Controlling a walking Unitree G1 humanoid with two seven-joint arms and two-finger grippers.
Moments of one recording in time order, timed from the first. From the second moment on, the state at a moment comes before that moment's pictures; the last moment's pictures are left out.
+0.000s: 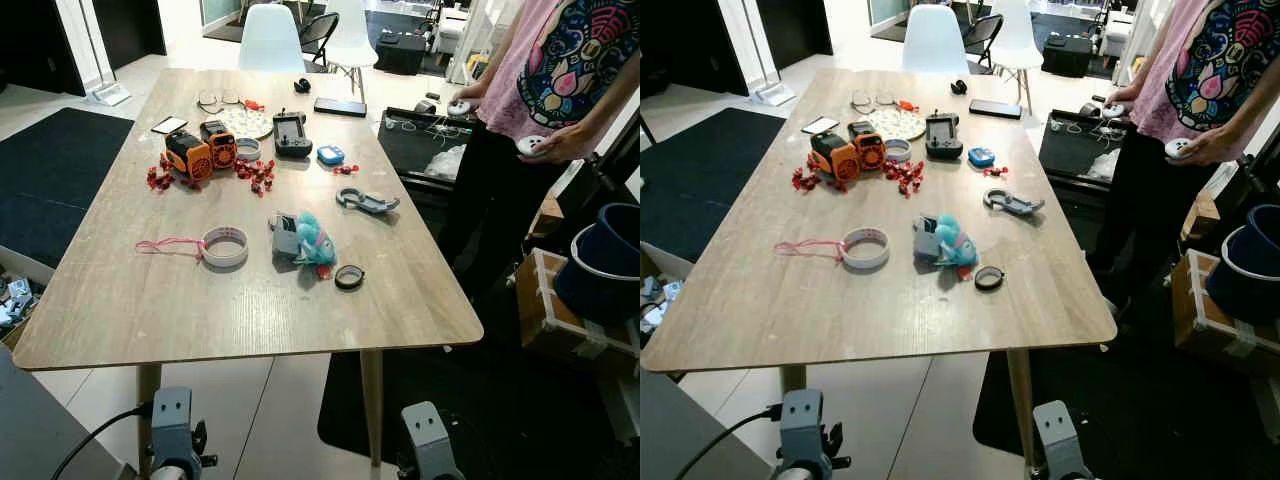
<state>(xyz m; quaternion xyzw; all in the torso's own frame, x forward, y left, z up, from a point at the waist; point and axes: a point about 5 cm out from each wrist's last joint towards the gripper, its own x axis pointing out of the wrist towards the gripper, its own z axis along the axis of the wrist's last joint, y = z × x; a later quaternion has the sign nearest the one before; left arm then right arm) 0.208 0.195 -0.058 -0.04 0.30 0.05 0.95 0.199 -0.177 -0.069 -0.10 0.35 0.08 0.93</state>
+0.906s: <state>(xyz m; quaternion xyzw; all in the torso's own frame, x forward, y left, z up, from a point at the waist) 0.194 0.202 -0.057 -0.03 0.27 0.07 0.96 0.164 -0.249 -0.071 -0.13 0.37 -0.08 0.92</state>
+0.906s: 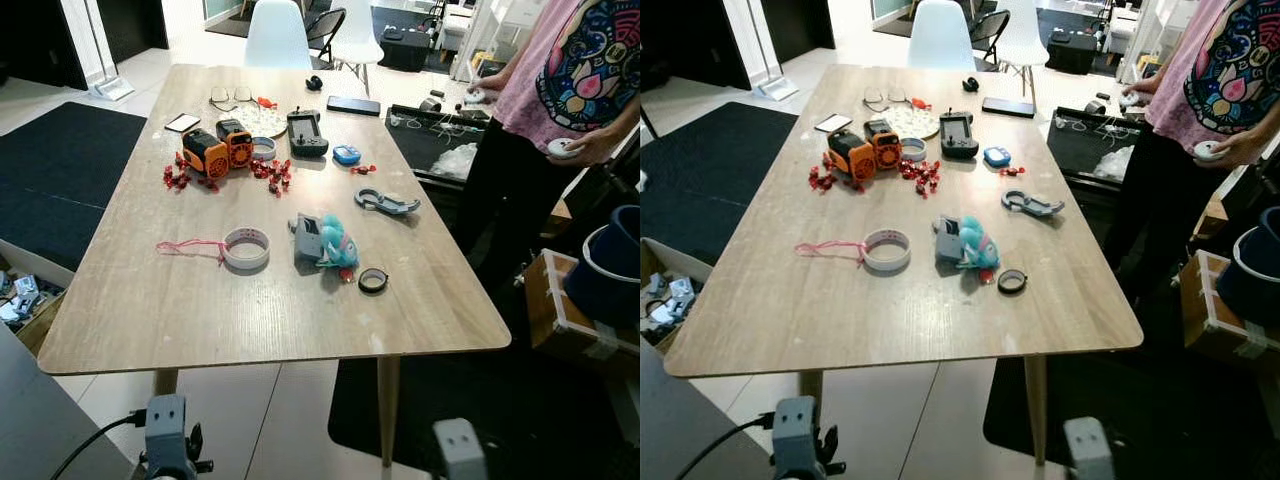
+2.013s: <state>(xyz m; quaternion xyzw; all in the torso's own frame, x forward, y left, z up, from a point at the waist) 0.198 0.196 -0.051 -0.05 0.23 0.03 0.97 0.369 -0.237 0.157 0.00 -0.06 0.08 1.00</state>
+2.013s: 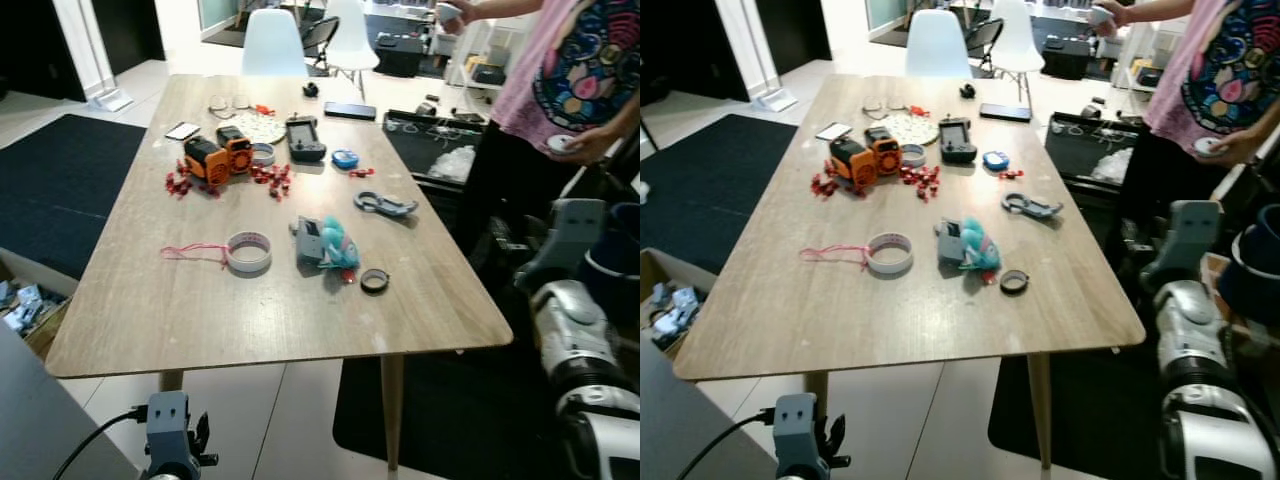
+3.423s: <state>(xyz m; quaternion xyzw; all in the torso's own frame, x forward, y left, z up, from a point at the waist) 0.202 0.205 -0.041 -0.05 0.19 0.06 0.98 0.407 -0.115 0.186 0.09 0.00 0.20 0.98</state>
